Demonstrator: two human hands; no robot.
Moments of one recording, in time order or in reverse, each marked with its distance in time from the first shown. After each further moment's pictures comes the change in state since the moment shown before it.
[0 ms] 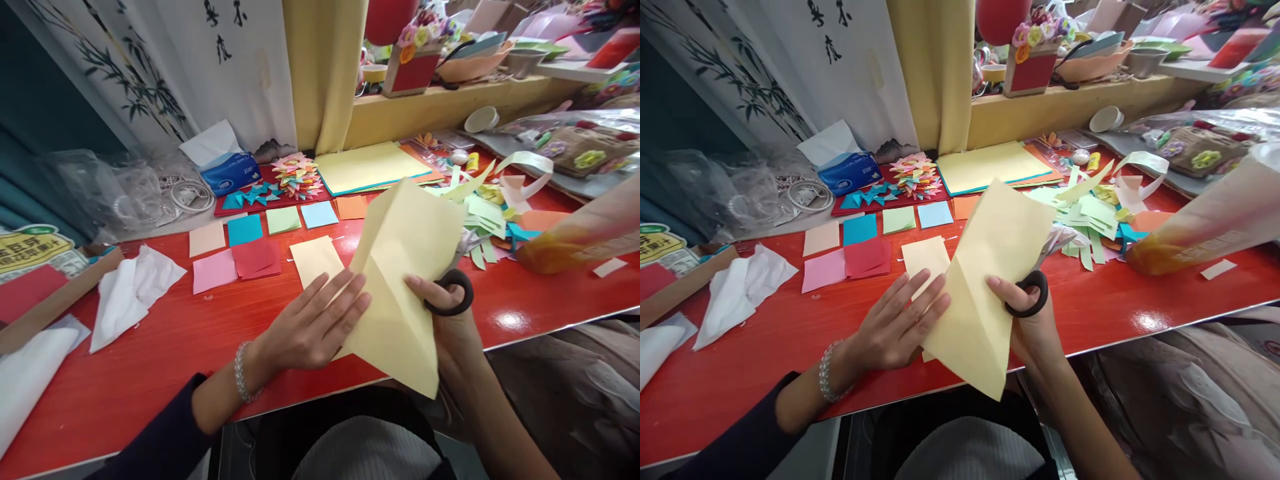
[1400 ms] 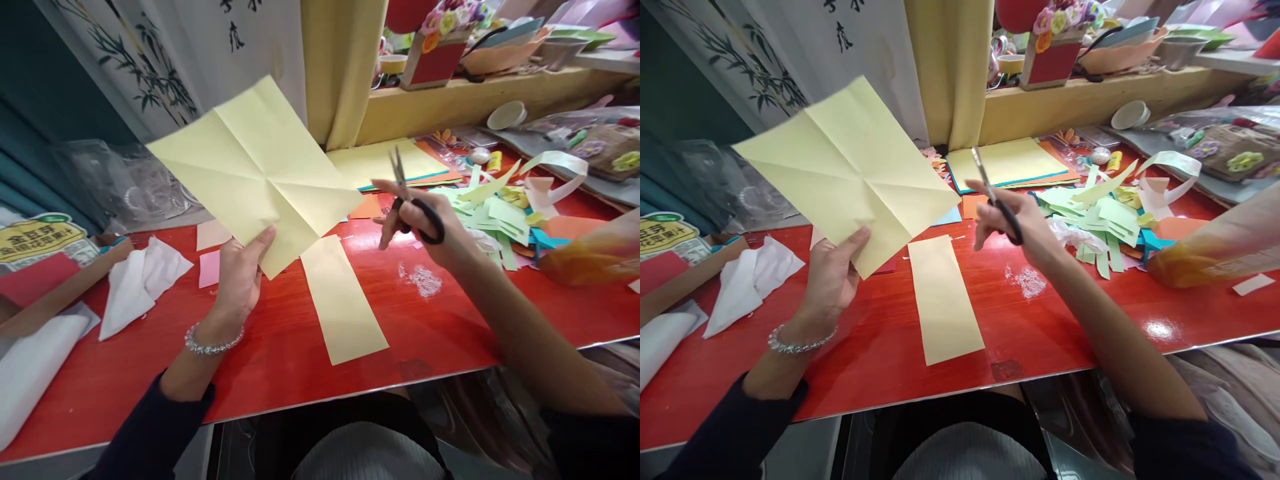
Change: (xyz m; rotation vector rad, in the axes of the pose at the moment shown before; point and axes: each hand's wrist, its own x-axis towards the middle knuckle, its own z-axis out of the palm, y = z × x) left_hand 0.001 -0.064 -0.013 -1.045 0.698 -1.405; right_hand 0.096 -0.050 0.015 -0.661 -0.550 -0.309
